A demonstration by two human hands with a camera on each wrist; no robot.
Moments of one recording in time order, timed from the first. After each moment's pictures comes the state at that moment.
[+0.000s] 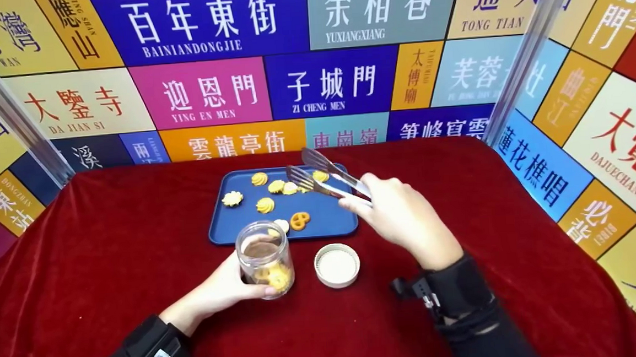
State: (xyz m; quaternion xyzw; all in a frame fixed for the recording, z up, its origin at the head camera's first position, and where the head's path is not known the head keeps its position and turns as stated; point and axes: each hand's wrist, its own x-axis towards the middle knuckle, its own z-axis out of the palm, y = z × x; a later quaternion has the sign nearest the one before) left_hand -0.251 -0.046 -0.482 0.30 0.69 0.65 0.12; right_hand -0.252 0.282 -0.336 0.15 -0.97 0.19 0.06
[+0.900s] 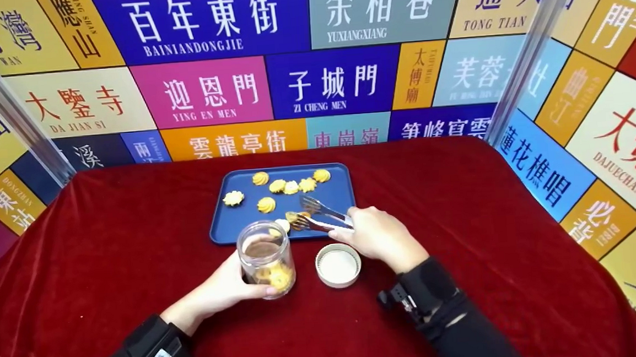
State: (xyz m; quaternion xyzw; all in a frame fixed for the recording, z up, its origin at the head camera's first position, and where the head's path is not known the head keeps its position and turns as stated) left_hand -0.249 -0.046 -0.479 0.29 0.69 0.65 0.12; right_hand -0.281 0.265 -0.409 0.14 -0.97 0.17 -0.04
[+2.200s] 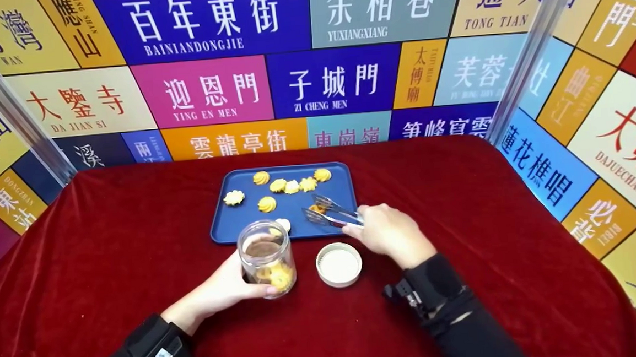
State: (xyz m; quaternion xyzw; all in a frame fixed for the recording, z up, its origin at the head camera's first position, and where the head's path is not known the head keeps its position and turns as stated) left_hand -0.250 -0.047 -0.480 0.29 0.70 0.64 0.12; right_hand -0.282 0.277 -0.403 0.12 -0.98 0.15 -0.05
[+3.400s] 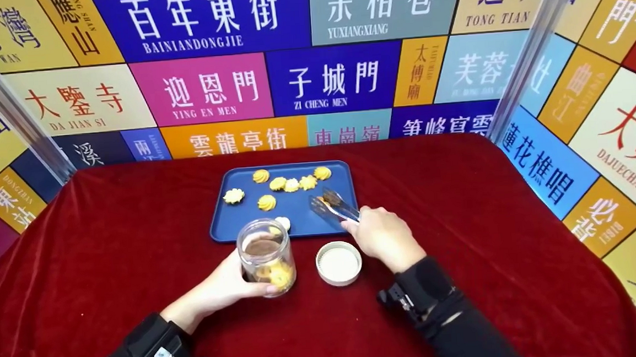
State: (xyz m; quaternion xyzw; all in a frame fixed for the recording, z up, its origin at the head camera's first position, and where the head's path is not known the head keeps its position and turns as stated) left_hand -0.249 -0.047 -0.480 0.28 0.71 0.63 0.11; right_hand -0.281 0.266 -0.416 0.08 -0.98 0.16 -0.05
